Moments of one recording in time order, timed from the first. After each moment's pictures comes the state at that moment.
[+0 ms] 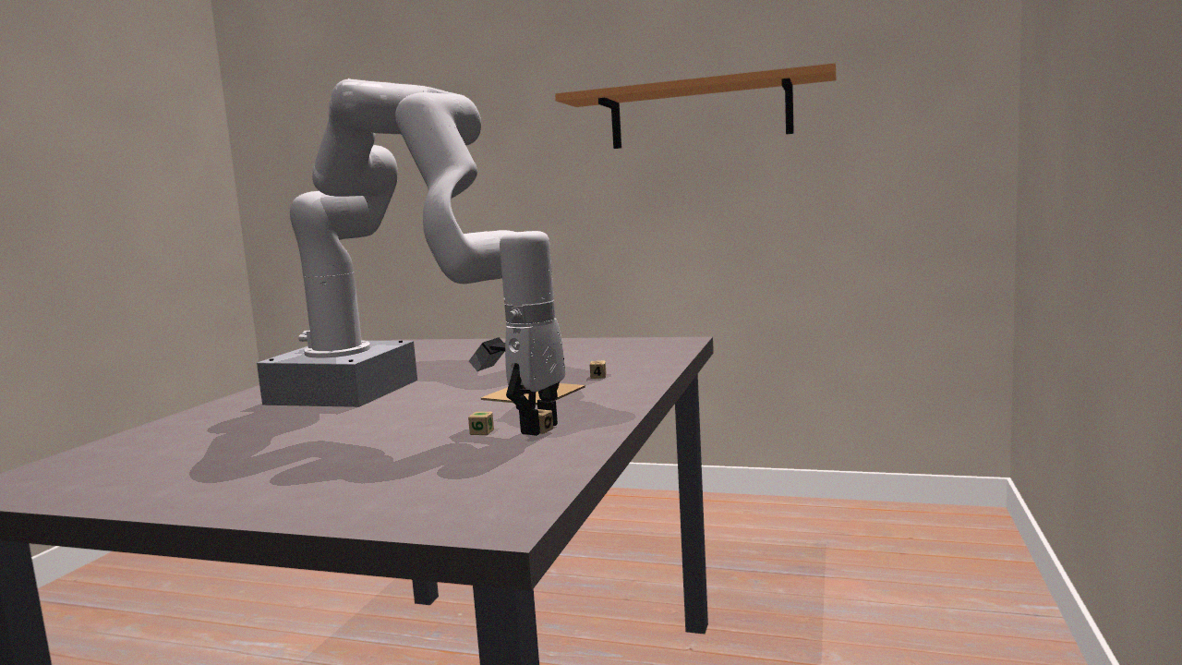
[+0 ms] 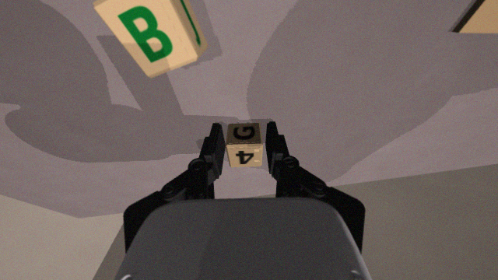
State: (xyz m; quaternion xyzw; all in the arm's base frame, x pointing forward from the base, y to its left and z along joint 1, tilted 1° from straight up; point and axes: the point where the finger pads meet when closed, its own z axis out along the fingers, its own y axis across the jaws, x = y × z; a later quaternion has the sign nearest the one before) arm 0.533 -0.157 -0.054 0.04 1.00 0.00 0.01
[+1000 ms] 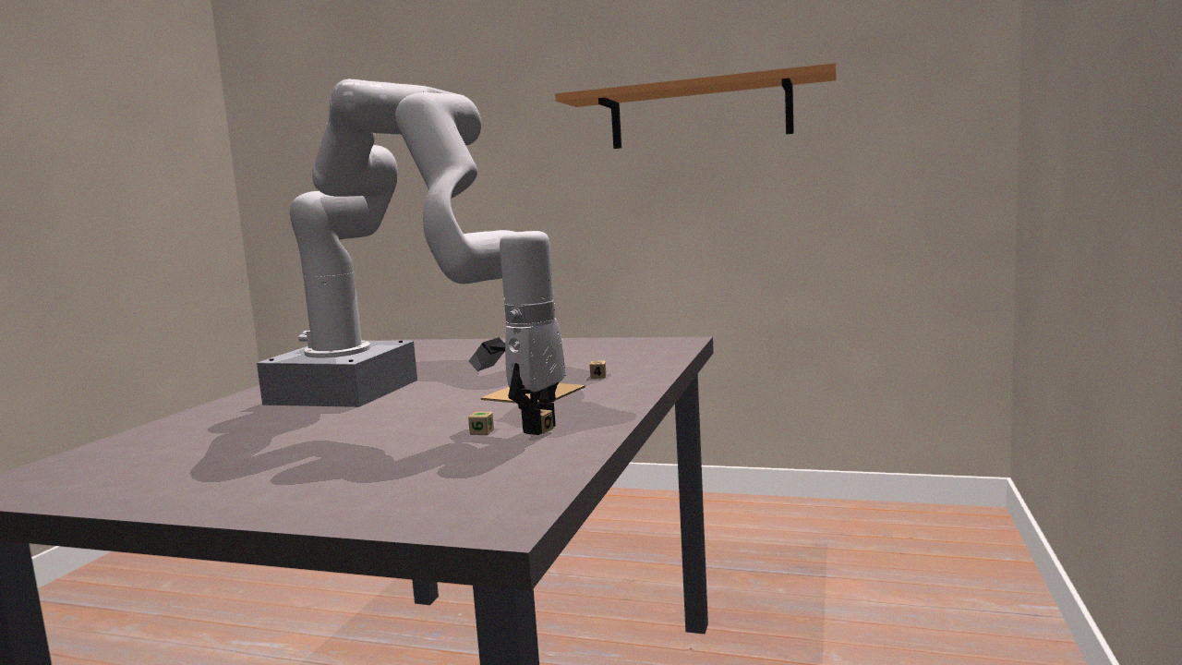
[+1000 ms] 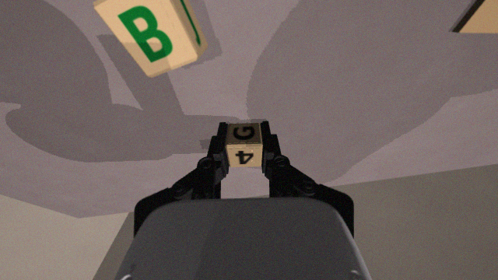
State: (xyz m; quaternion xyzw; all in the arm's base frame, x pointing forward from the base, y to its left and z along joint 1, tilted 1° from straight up) arm 0.534 -0.157 -0.054 0.04 1.00 0.00 0.01
